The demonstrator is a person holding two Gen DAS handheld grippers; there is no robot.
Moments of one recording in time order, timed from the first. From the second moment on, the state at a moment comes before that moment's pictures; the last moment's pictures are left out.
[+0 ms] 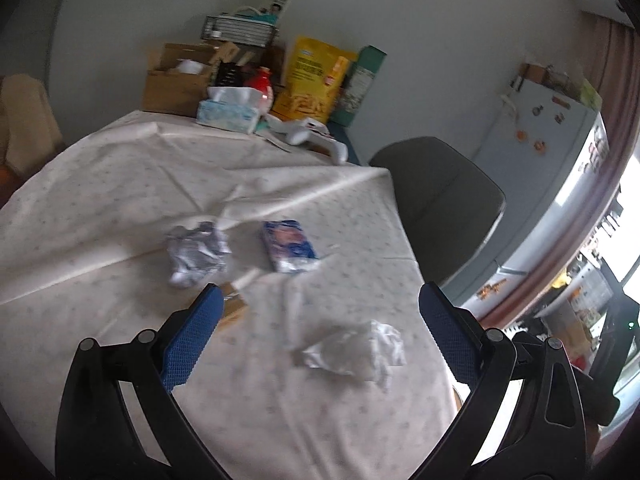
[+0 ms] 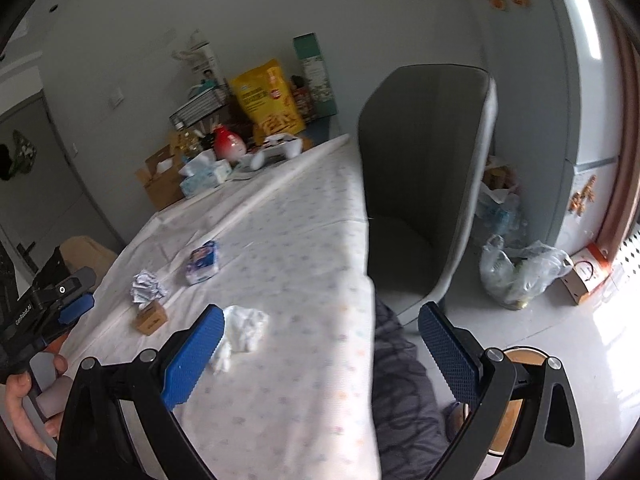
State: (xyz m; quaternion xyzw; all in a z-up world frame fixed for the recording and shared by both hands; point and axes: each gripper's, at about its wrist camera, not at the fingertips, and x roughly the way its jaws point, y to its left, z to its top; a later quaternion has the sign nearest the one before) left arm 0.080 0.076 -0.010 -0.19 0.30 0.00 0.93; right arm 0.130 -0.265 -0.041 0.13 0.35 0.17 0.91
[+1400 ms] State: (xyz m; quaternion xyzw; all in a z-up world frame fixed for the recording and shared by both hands) left arm 0.125 0.110 -0.092 -0.18 0.39 0.06 0.90; right arm 0.157 -0.162 -0.081 0.01 0.44 0.25 0.87
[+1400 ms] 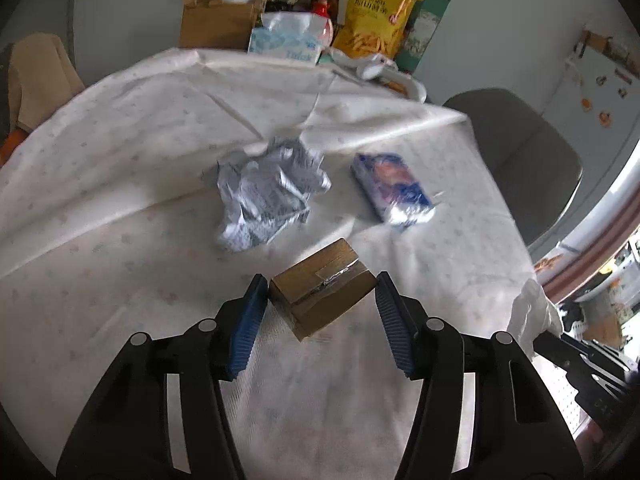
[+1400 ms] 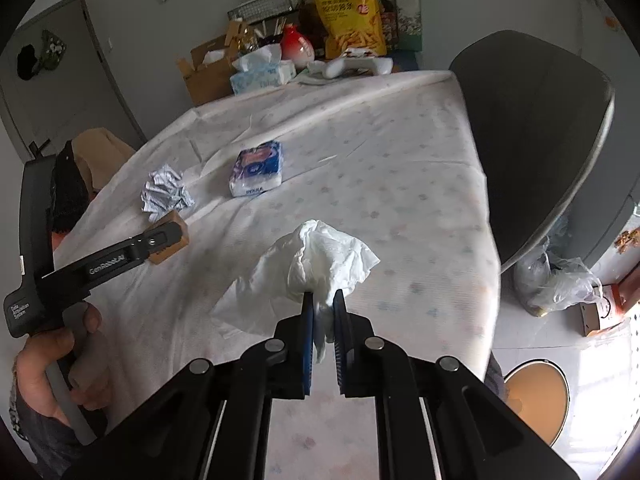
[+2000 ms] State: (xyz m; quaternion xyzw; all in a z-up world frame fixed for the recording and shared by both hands) left arm 0.111 0.034 -0.047 -0.15 0.34 -0.02 0.93; right arm 0.146 -0.297 -0.063 0.08 0.39 0.13 0.91
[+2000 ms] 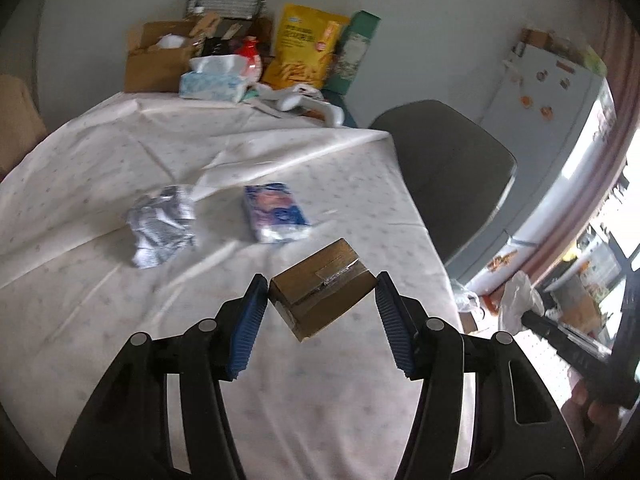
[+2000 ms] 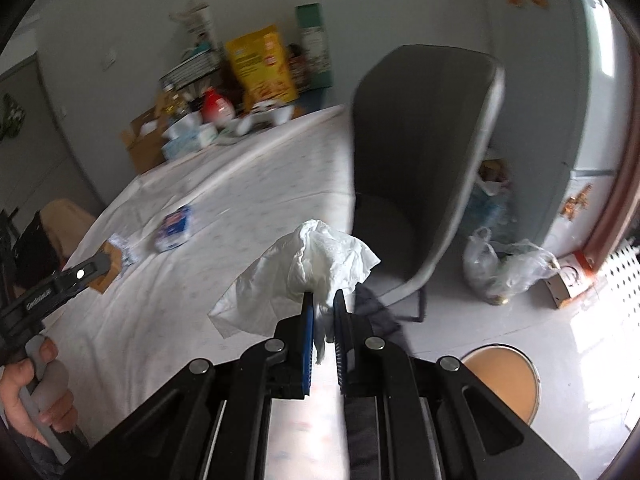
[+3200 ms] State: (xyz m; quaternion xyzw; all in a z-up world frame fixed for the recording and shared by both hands) left arm 0.162 -0.189 -0.054 -0.01 0.38 -0.14 0.91; right arm 0.140 -0.521 -0.187 0.23 0.42 -0.04 0.88
